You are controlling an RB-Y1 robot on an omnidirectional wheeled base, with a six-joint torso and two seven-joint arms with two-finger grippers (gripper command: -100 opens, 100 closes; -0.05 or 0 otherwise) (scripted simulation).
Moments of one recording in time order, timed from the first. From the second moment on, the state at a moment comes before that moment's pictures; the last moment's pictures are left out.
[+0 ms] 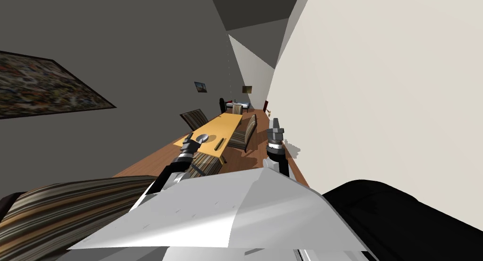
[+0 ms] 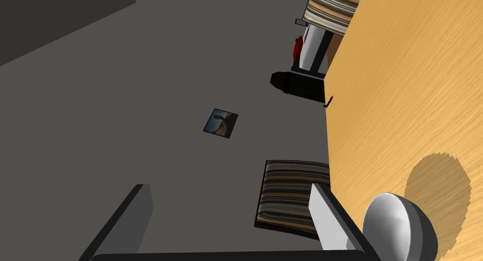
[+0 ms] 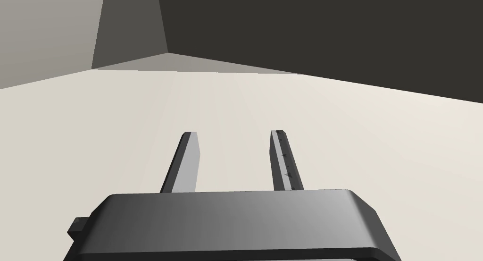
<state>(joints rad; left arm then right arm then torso) 0.47 0.30 0.06 -2.13 0.31 -0.10 0.23 0.50 0.04 0.07 -2.36 0.05 -0.54 0.12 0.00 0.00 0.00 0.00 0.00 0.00</state>
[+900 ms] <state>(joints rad) 0.47 0.36 0.11 -2.02 0.43 0.18 0.30 0.50 0.04 0.07 -2.36 0.05 -0.54 0.12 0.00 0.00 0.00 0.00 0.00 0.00</state>
